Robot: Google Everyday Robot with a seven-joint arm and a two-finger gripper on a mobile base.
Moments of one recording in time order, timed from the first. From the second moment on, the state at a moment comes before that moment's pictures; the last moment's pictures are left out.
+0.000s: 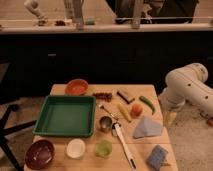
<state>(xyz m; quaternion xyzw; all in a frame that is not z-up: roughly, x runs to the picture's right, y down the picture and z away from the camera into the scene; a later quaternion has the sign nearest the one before) 0.286 0.112 0.683 -0.28 0.02 0.02 0.96</state>
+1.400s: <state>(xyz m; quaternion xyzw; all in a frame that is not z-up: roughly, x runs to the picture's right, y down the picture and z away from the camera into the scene) 0.281 0.111 0.684 -0.29 0.00 0.00 0.96</state>
